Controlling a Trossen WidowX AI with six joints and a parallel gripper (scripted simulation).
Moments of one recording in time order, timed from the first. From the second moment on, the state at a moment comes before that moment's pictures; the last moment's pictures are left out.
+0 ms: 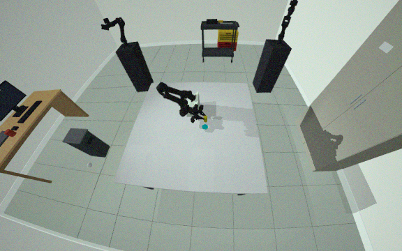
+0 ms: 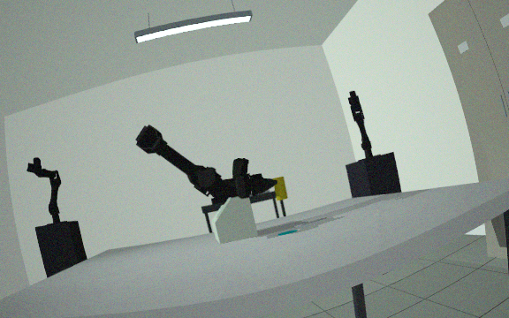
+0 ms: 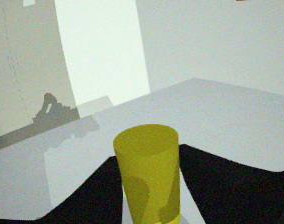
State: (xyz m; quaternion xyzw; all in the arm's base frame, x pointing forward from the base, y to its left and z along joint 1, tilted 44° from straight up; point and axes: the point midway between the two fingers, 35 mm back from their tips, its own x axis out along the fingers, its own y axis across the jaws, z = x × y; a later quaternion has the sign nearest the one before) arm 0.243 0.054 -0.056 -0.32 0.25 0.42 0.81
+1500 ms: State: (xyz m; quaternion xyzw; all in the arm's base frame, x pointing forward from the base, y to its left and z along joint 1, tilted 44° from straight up) arm 0.237 0.002 -0.100 -0.32 0.25 0.44 0.80
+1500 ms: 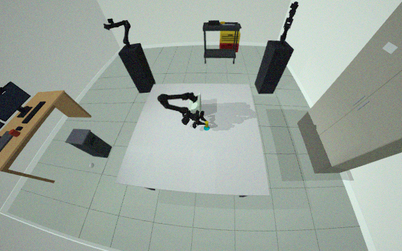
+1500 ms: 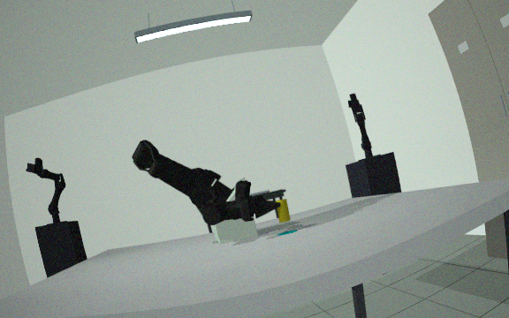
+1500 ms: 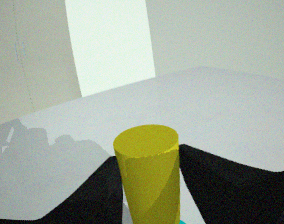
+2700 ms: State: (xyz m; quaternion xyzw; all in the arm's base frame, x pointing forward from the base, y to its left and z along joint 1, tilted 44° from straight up) arm 0.234 -0.023 -0.125 -0.32 0.25 0.44 0.80
